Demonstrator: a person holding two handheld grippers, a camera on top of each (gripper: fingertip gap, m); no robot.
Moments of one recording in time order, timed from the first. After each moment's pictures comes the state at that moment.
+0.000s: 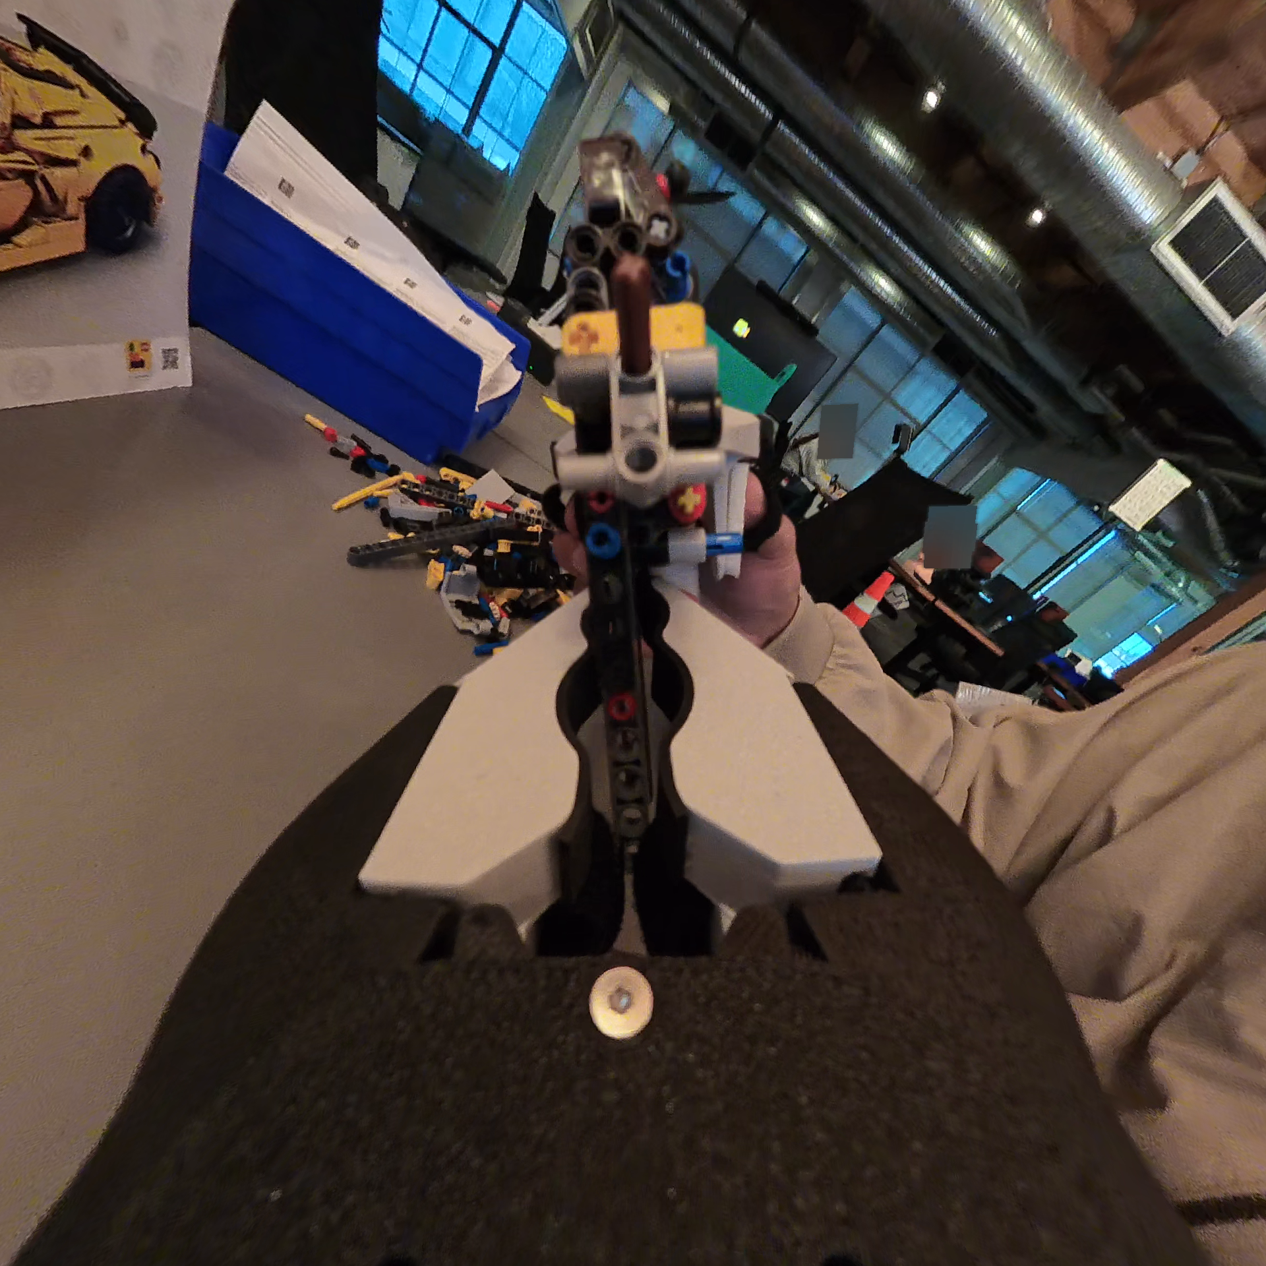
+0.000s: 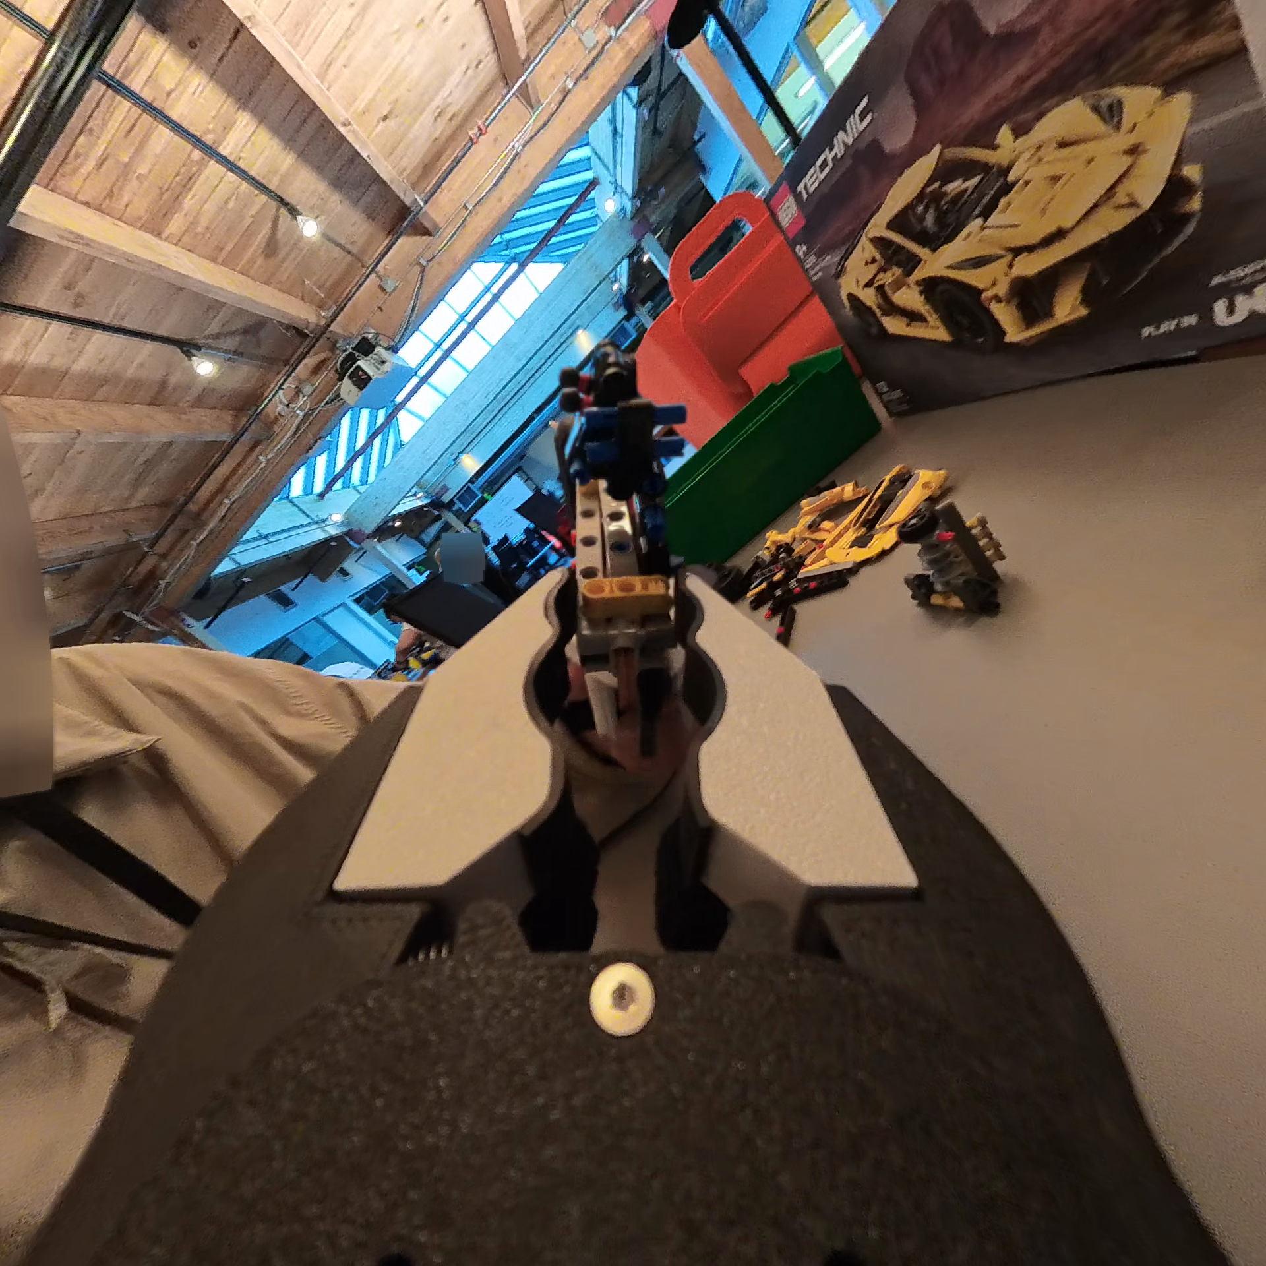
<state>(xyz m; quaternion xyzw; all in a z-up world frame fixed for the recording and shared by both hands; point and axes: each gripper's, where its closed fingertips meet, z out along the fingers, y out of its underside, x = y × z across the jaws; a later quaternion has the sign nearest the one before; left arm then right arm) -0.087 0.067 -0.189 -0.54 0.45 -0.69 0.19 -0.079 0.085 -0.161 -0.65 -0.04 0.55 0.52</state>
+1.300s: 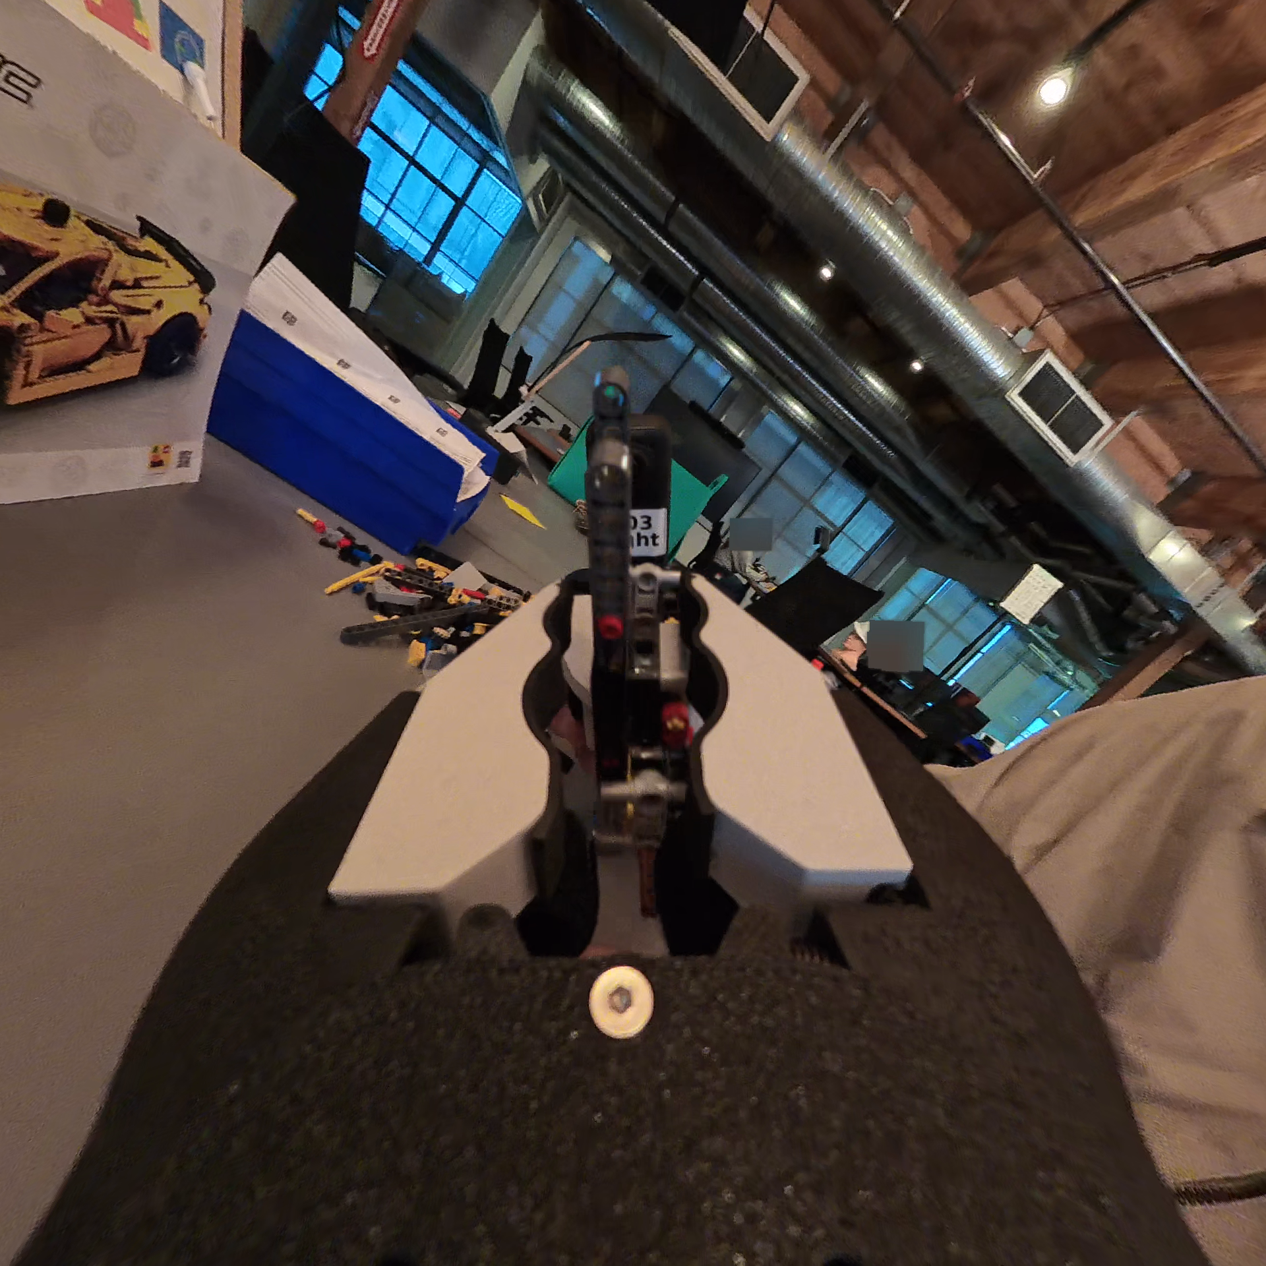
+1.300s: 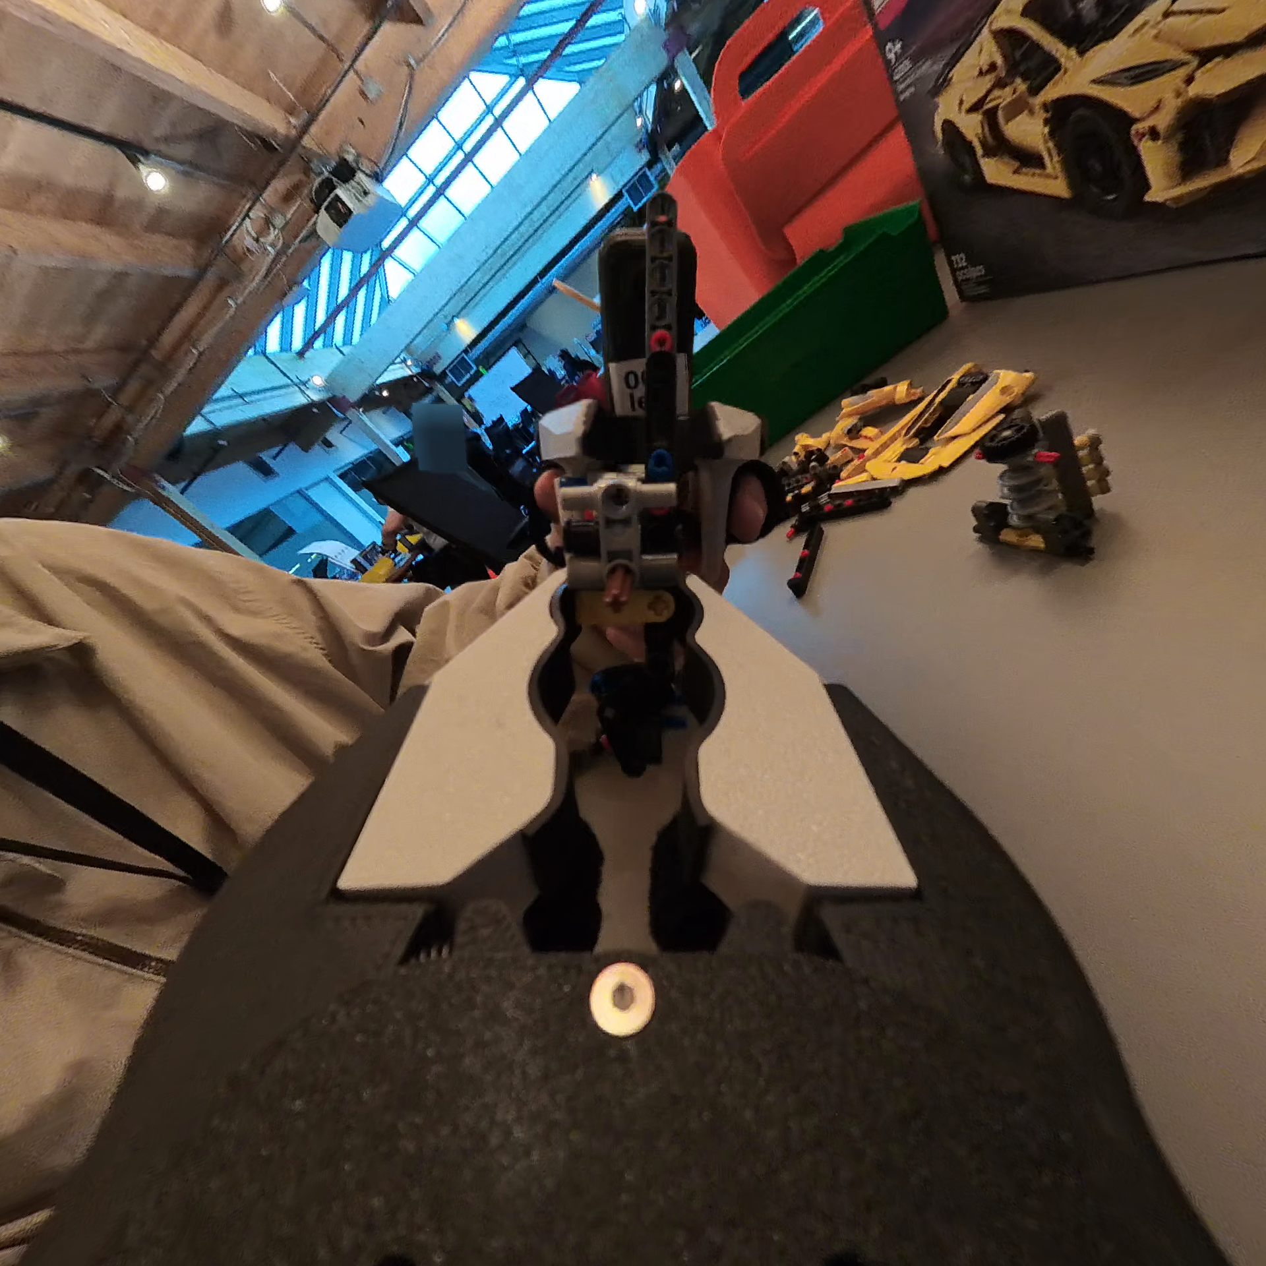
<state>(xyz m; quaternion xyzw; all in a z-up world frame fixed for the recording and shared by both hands) -0.106 0.100 -0.158 -0.50 0.38 -0.75 0.19 -0.129 0.081 -0.188 -0.69 -0.12 0.54 0.48</state>
